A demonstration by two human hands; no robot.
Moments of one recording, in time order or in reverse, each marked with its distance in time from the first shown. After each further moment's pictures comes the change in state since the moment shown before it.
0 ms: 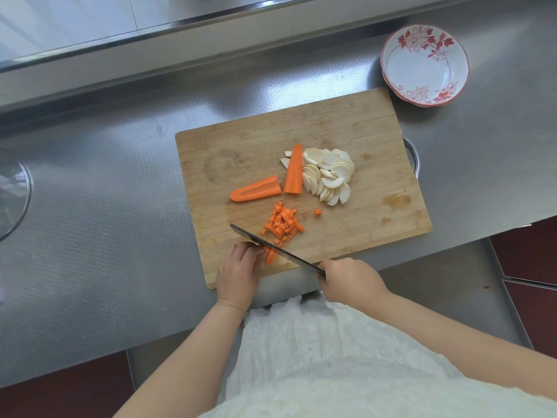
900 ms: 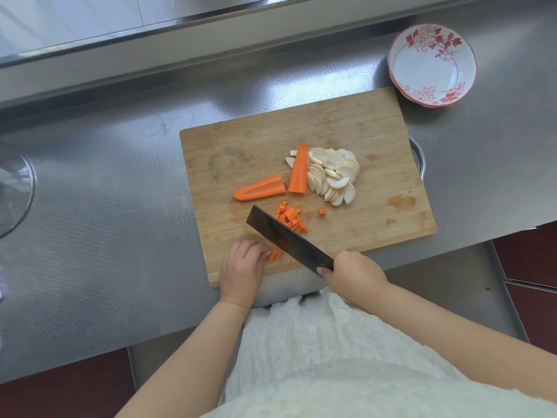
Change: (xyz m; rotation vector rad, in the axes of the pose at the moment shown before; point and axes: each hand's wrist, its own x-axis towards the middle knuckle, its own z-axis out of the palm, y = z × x) left_hand 0.004 0.002 -0.003 -0.012 -0.049 -0.031; right_hand 0.015 0.003 -0.002 0.264 -0.081 0.214
